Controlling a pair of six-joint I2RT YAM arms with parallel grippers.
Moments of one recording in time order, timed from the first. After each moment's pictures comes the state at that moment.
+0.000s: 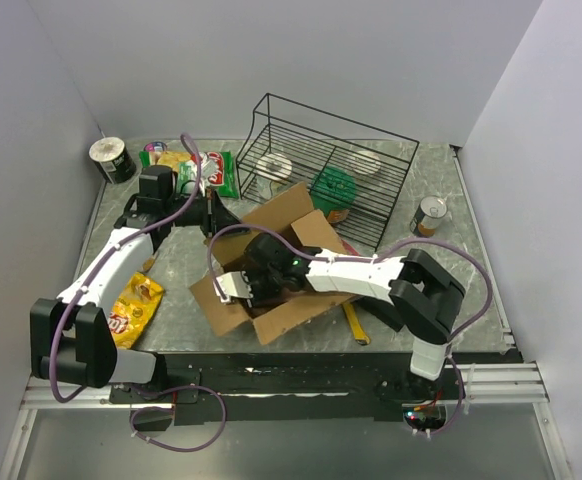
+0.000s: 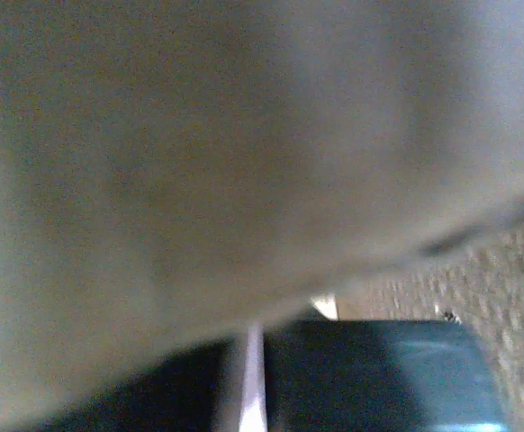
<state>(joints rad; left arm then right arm) -0.17 1.35 1.02 -0.19 1.12 -0.25 1.01 1.82 1.21 -0.33 -0.26 -0.88</state>
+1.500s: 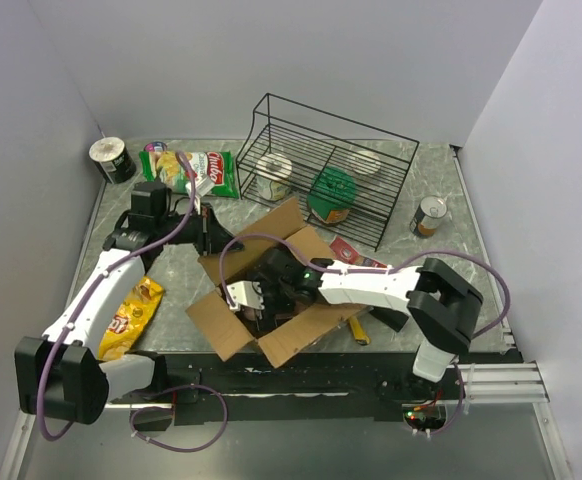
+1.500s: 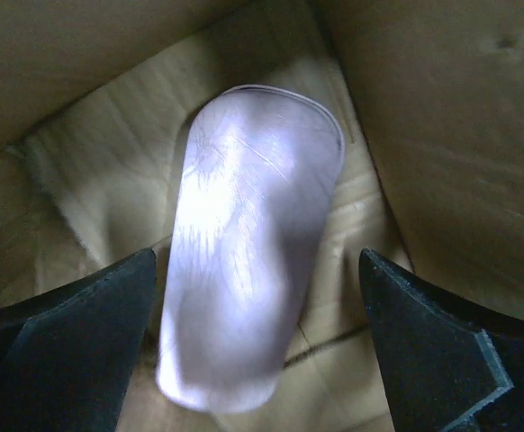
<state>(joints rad) -0.18 1.17 0.93 -0.33 1.06 -0.18 1.06 1.68 1.08 -0.38 -0.20 -0.70</state>
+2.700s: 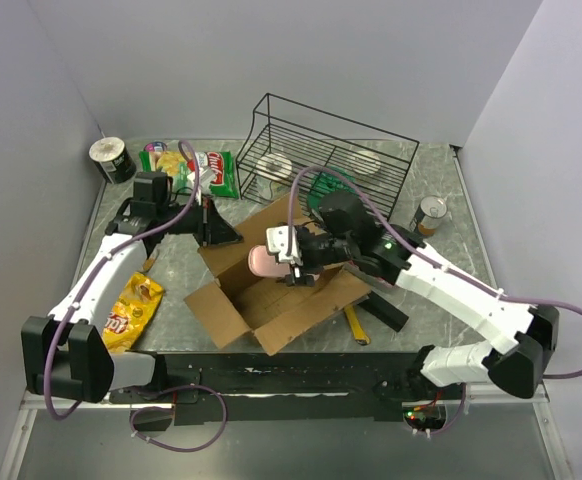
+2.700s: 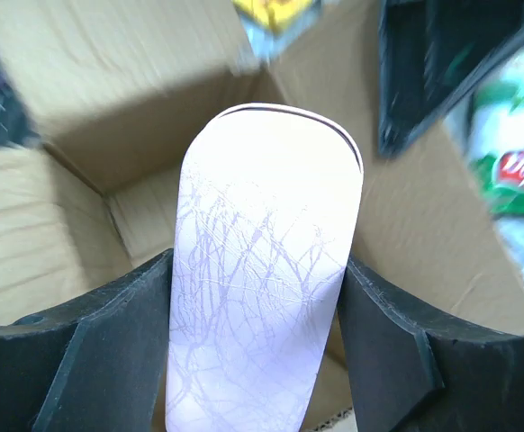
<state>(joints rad) -0.15 1.28 1.02 -0.38 1.08 -0.10 0.85 1.29 1.24 -0.55 -0.56 -0.74</state>
